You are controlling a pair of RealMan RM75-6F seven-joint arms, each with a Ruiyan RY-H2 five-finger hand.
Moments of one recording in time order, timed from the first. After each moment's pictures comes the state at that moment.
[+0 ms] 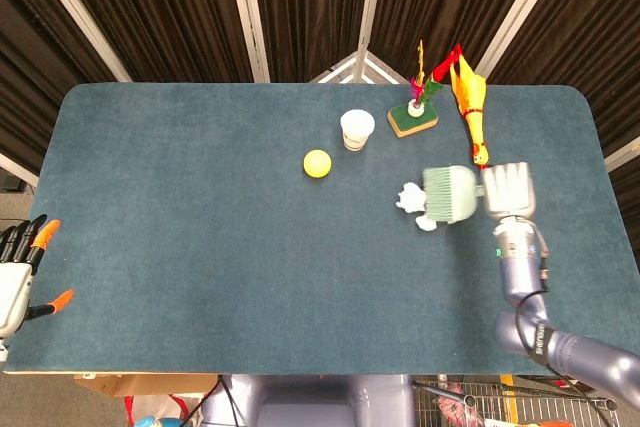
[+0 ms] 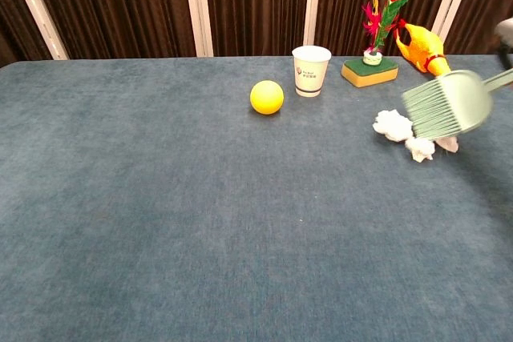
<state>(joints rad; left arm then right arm) -0.10 -1.11 -0.04 -1.63 1.48 1.47 0.08 0.74 -1.39 0.17 -1.34 -0.72 1.15 -1.00</state>
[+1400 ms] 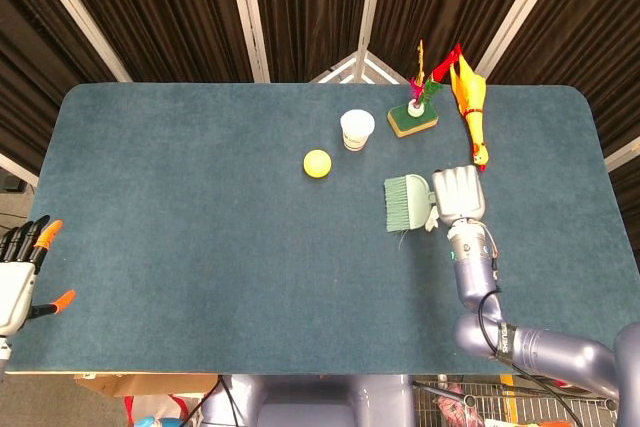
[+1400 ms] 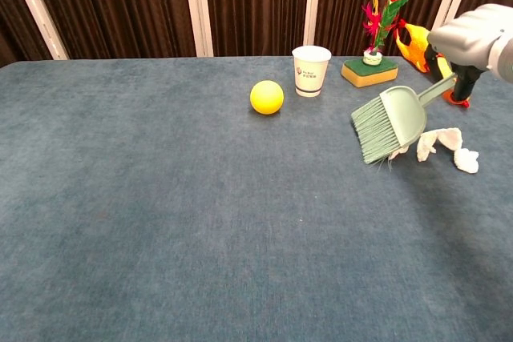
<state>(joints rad) -0.11 -1.11 -0.04 -1.63 1.46 1.44 0.07 0.86 -1.47 0.21 -1.50 -0.57 1.19 -1.12</state>
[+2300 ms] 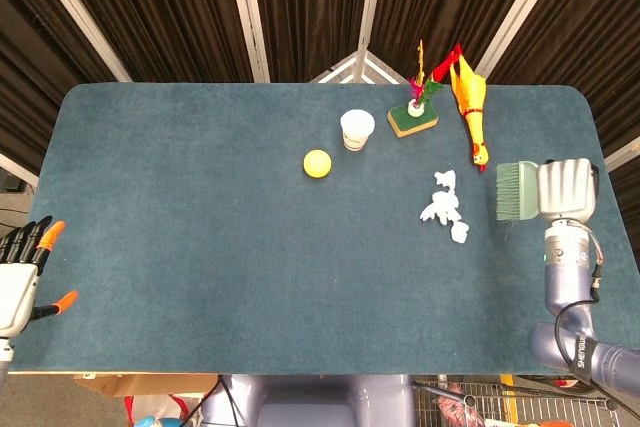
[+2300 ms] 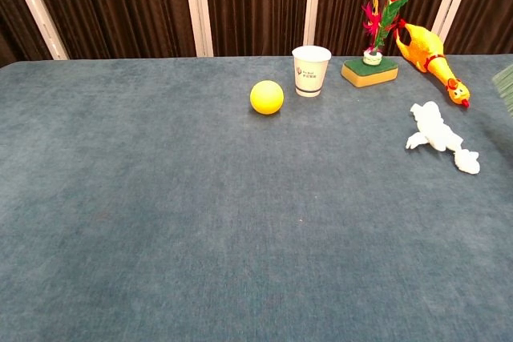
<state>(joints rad) -0.11 -1.12 -0.04 -1.63 1.48 1.46 0.10 0.74 -1.19 0.08 -1.53 -0.63 1.32 -1.17</state>
